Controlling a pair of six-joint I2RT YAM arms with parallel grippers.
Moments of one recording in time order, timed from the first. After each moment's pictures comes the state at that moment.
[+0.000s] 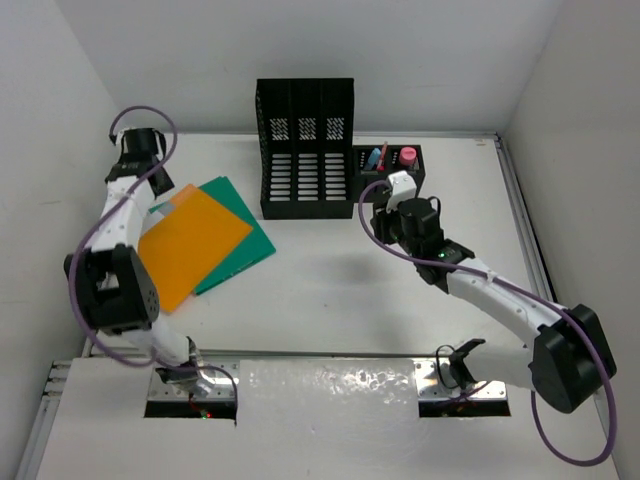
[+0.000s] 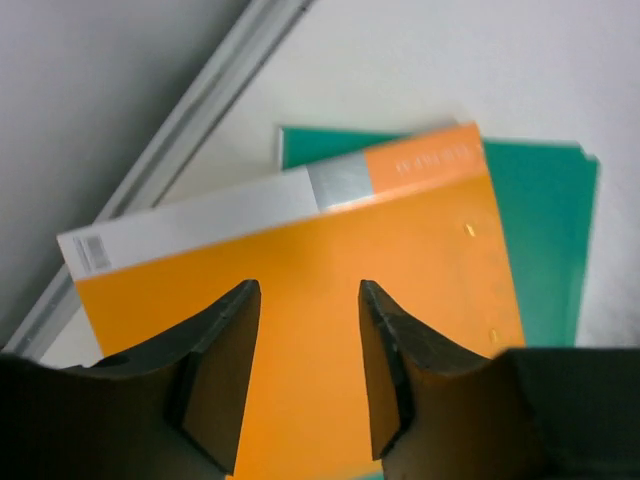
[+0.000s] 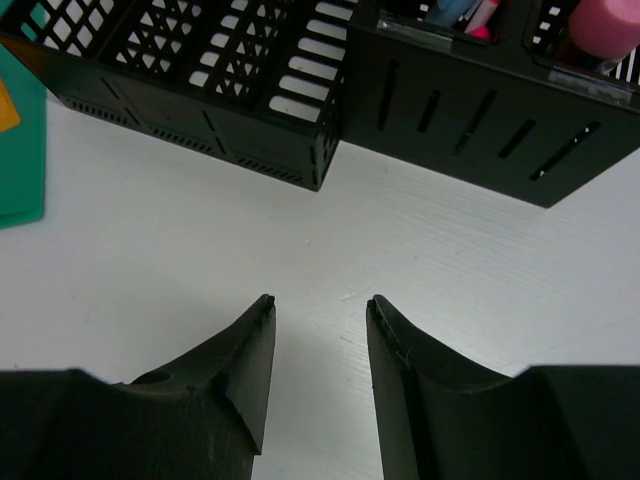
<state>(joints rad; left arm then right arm) 0.15 1.53 1.30 -0.55 -0.40 -0.34 0.54 1.21 0.69 0.09 0.18 0.08</state>
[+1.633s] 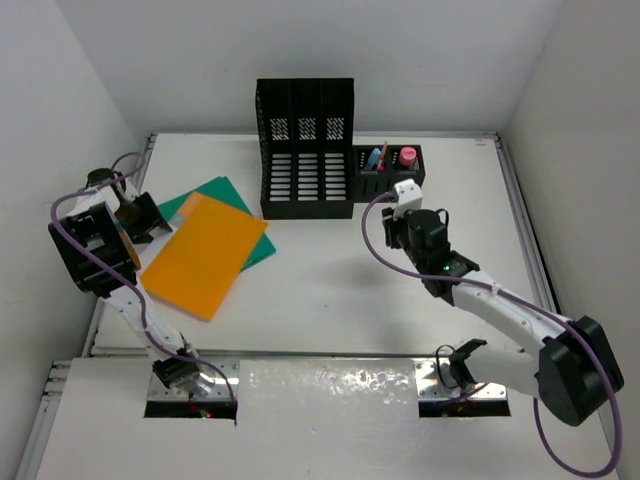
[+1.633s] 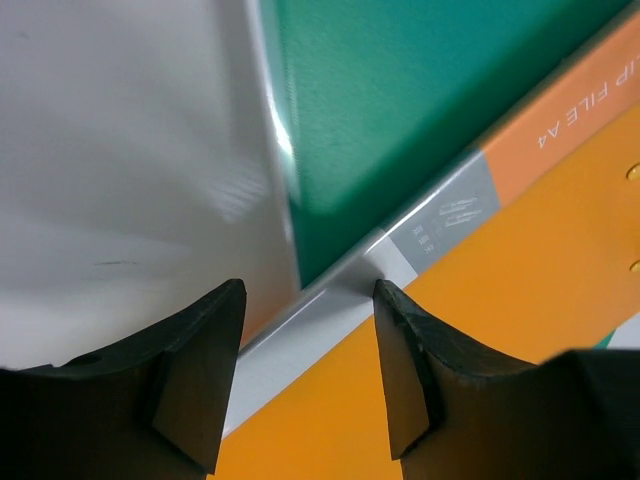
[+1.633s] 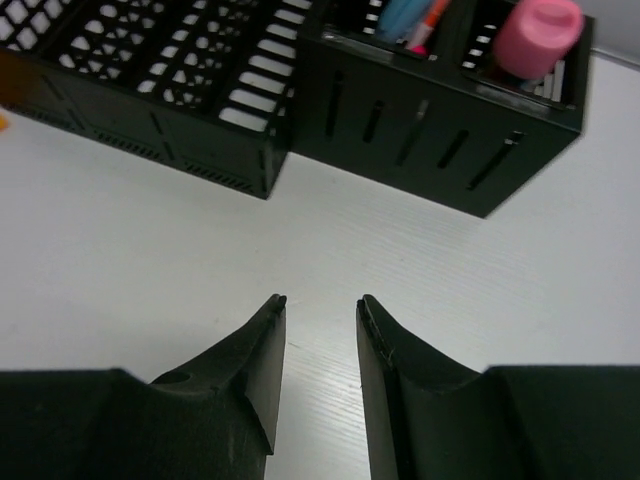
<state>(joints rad) 0.53 1.99 1.41 -0.71 0.28 -0.12 0.53 1.12 0.56 0.22 0.28 -0.03</state>
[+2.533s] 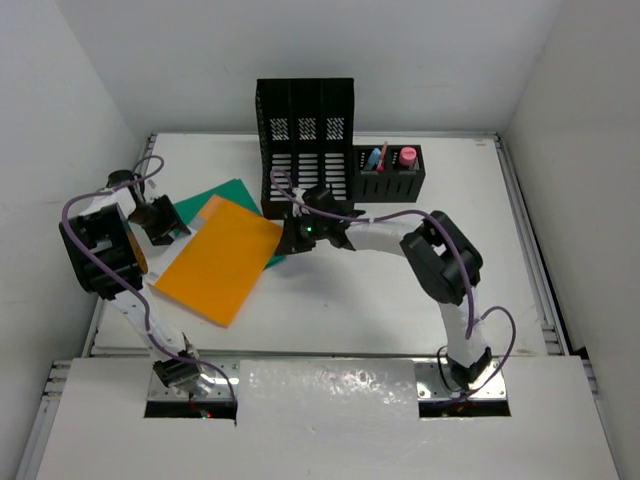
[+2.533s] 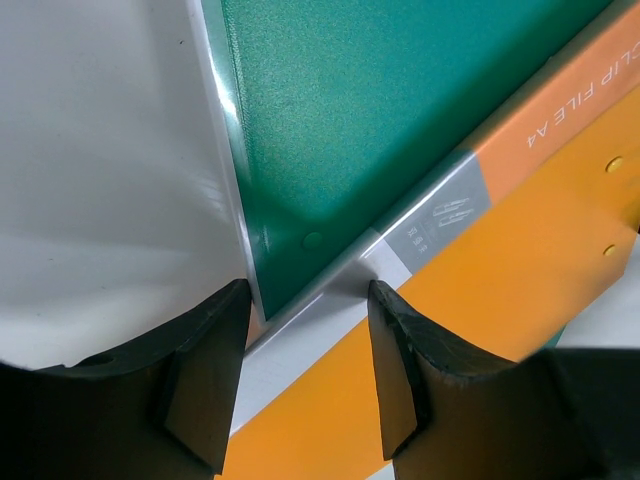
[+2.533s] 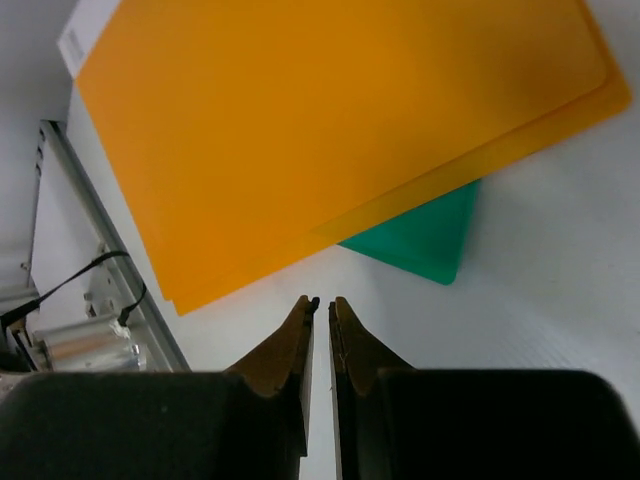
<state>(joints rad) 0.43 1.94 1.32 -0.70 0.35 -0.18 0.72 2.06 1.29 0.09 -0.46 0.55</state>
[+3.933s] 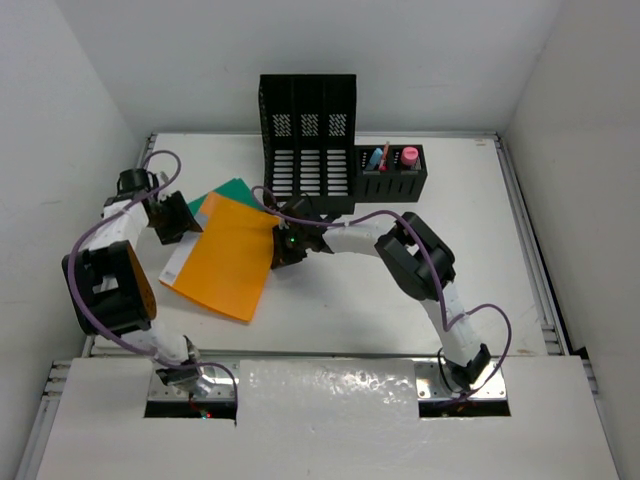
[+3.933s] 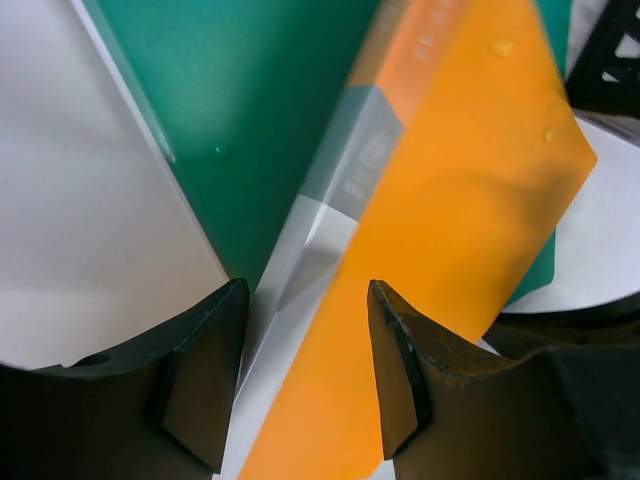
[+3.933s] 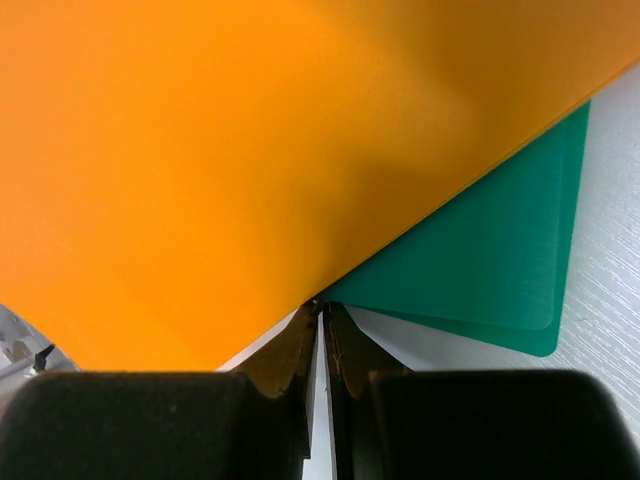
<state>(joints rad) 0.31 1.61 1.11 -0.64 0.33 -0.21 0.82 2.24 1.47 -0.11 -0.31 0.55</state>
